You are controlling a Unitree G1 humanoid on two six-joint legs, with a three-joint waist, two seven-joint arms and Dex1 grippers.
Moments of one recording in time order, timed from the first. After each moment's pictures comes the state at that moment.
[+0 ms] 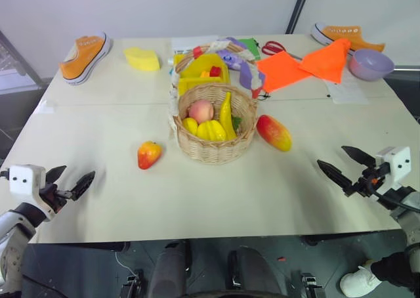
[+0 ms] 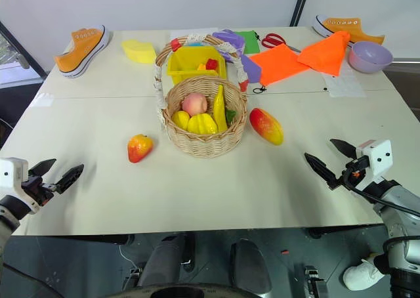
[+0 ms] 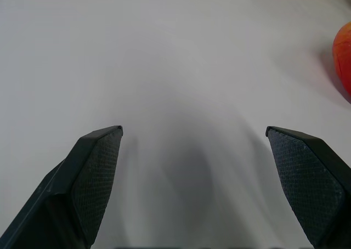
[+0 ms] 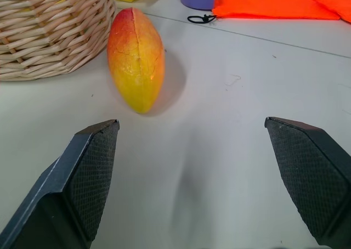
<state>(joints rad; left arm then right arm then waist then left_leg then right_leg) 0.20 0.62 0.57 -0.08 -0.49 0.34 -0.69 0.11 -0.67 -0.48 -0.09 0.50 0.24 0.84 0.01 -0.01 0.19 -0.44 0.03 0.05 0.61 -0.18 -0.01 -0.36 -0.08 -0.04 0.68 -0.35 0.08</state>
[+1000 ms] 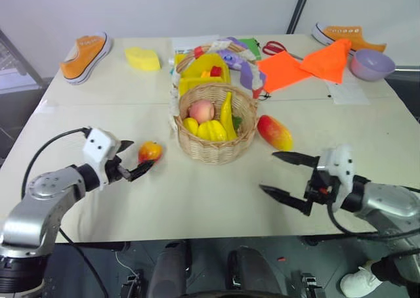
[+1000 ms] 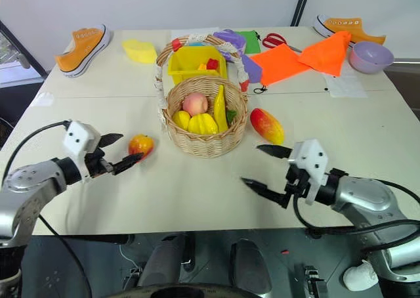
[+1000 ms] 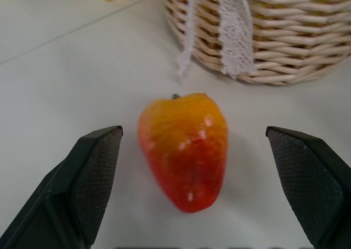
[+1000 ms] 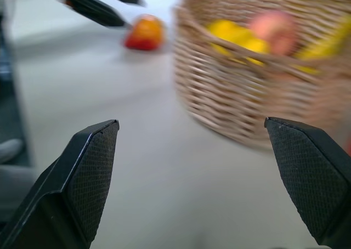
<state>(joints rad) -0.08 0.75 0.15 -0.37 -0.44 0.62 -0.65 0.08 -0.76 -0.19 -0.66 0.61 0.48 0.87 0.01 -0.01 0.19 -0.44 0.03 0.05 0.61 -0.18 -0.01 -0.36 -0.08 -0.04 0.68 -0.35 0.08</state>
